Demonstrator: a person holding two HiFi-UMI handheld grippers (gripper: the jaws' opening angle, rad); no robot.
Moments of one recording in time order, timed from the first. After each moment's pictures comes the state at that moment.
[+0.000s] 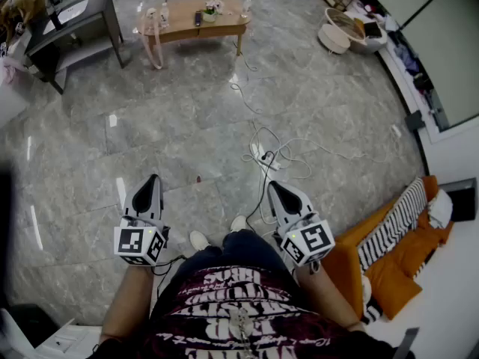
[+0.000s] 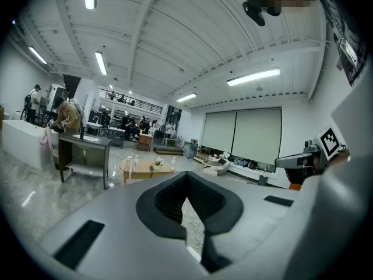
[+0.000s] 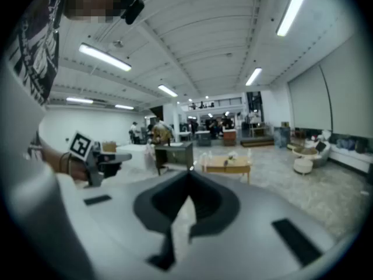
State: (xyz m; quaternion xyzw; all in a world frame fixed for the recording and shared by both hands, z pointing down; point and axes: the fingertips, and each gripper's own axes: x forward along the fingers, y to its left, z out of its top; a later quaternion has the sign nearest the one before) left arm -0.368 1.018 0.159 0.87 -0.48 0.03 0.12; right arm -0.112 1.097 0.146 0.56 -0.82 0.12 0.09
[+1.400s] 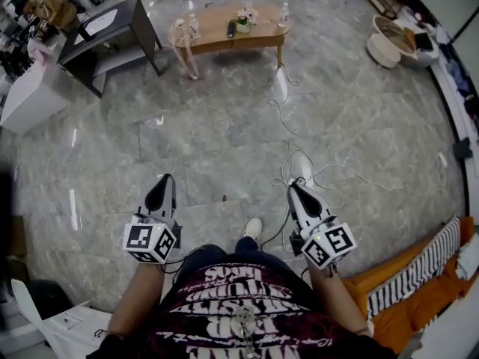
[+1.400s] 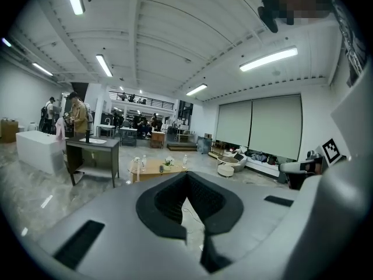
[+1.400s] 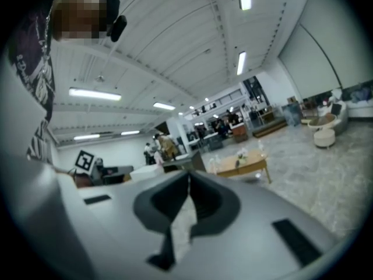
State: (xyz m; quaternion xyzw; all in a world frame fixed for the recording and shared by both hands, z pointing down) left arm -0.263 0.899 0.142 0.83 -0.54 0.07 0.13; right arm 0.021 0.954 0.160 0.50 -0.84 0.21 -0.03
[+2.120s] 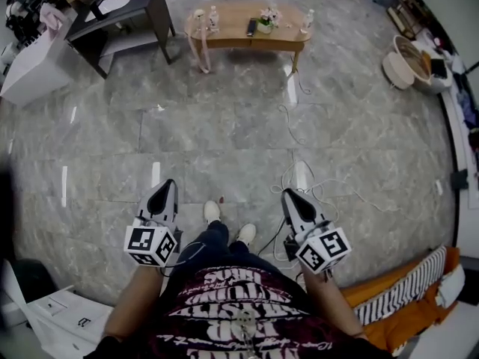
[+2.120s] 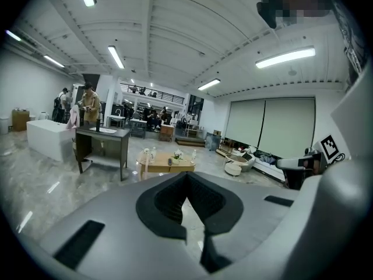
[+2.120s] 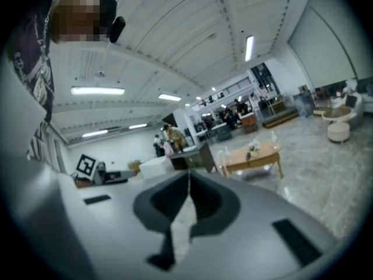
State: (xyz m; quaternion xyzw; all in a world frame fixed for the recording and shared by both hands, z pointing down) left arm -0.299 0.862 0.178 0.80 -0.57 0.08 0.17; right arm -0.028 0.883 0.172 0.44 -0.86 0.24 0.01
